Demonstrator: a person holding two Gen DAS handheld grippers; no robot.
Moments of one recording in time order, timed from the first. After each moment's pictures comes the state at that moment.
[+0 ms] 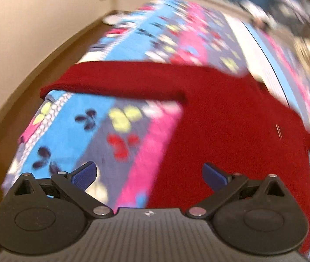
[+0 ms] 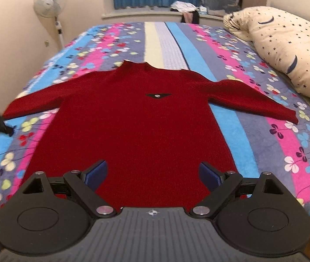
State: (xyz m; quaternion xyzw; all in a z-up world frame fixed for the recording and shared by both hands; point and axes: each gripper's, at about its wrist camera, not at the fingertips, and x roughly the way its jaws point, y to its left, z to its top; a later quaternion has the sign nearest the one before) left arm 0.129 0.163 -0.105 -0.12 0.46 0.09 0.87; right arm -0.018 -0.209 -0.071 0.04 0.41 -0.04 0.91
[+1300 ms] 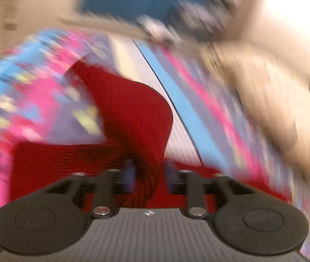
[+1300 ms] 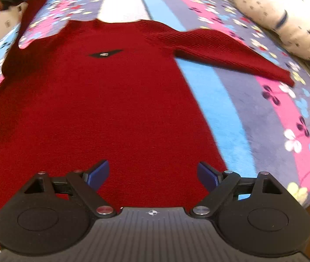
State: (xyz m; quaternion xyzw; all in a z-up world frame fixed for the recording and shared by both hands) left arm 0.360 -0.087 -0.127 -0.06 0.39 -0.21 0.90; right arm 0.054 -0.287 -0.170 0.06 0.50 -0.11 0.86
